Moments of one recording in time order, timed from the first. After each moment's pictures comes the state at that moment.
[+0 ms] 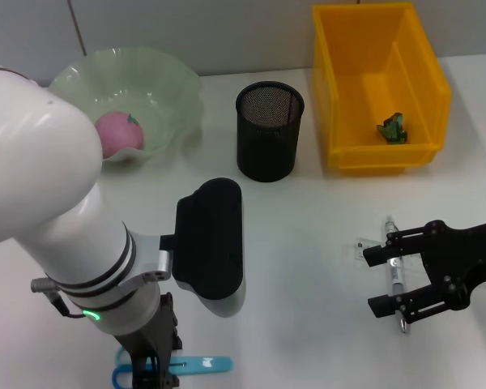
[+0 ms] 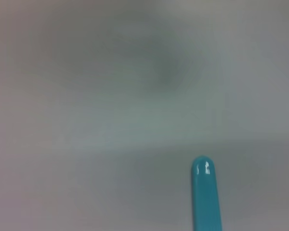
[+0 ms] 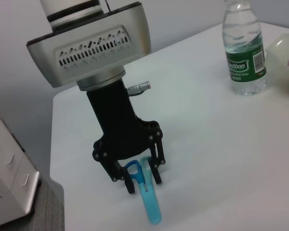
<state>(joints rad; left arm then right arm) -0.66 -2.08 1.97 1.37 2.52 1.60 -2.26 0.50 2.00 -0.70 -0.79 -2.23 -1.86 1.44</state>
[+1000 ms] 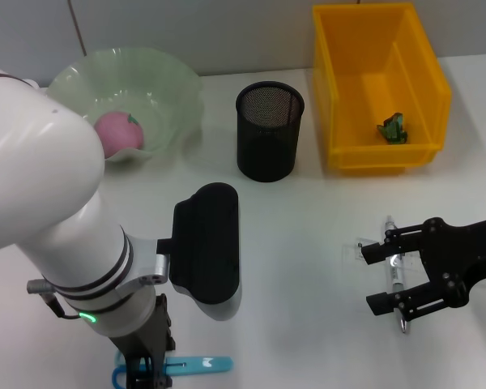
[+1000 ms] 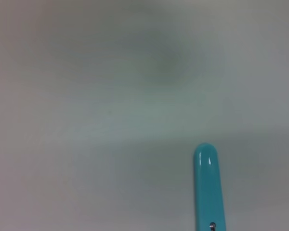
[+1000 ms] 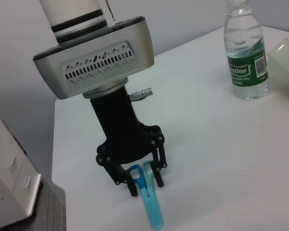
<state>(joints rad) -0.65 -2.08 1.98 1.36 2.54 1.60 -2.26 0.51 2.00 -0.70 -0.80 -2.23 -1.87 1.45</state>
